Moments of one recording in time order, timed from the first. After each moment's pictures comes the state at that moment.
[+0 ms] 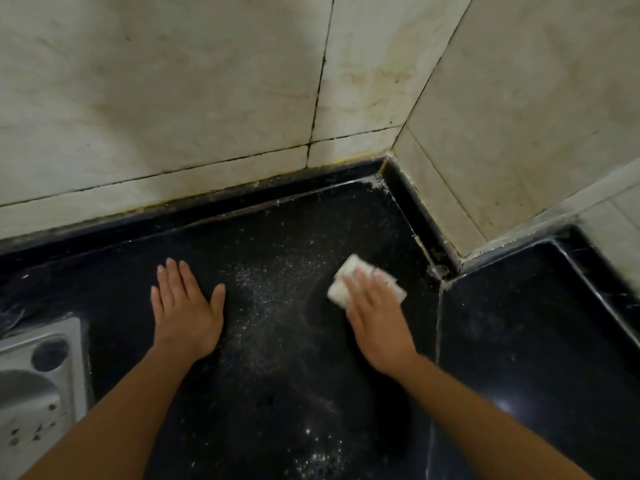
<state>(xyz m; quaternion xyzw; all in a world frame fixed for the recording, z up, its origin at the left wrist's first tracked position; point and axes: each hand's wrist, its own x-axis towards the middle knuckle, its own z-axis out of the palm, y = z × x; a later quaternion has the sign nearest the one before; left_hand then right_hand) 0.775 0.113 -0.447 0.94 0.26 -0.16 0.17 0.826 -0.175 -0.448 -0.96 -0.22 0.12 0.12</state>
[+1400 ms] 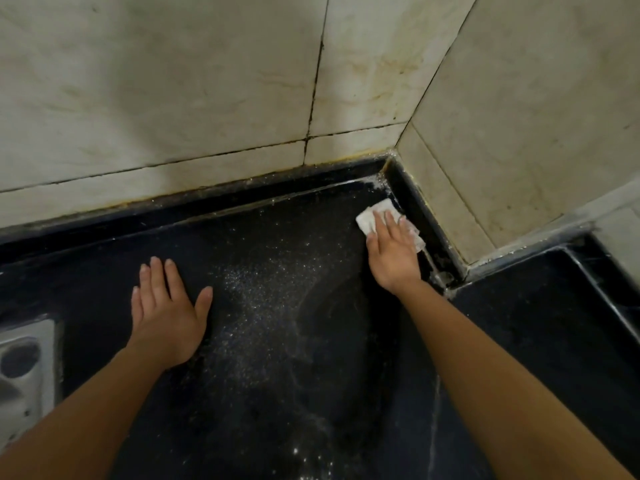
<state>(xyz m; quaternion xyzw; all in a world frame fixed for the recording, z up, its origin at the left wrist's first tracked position) 0.779 0.117 -0.443 0.93 0.26 -0.21 0.17 0.953 -0.172 -0.456 -0.98 -0.09 0.12 0.13</state>
